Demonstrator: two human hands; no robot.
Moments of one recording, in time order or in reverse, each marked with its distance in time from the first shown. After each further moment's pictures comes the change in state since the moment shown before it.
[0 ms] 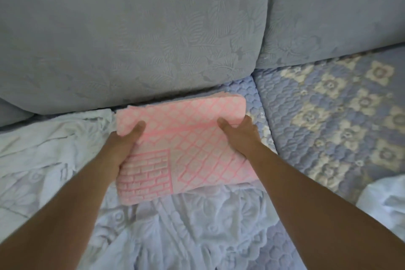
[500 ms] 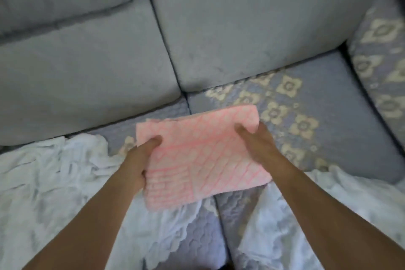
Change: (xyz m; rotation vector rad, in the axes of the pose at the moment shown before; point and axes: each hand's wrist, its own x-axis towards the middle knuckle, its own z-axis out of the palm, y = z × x) left_hand -0.189 0.107 0.197 -0.298 -0.162 -0.134; right_hand -0.003 0.106 -0.262 0.353 0.045 -0.034
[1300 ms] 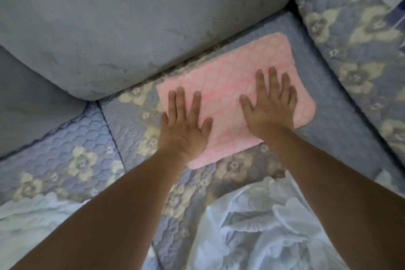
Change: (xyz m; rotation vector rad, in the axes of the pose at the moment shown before) left_hand 0.099 -0.063 0.354 1.613 0.090 0.926; right_hand 0.200 0.106 -0.181 -0.867 0.449 -0.352
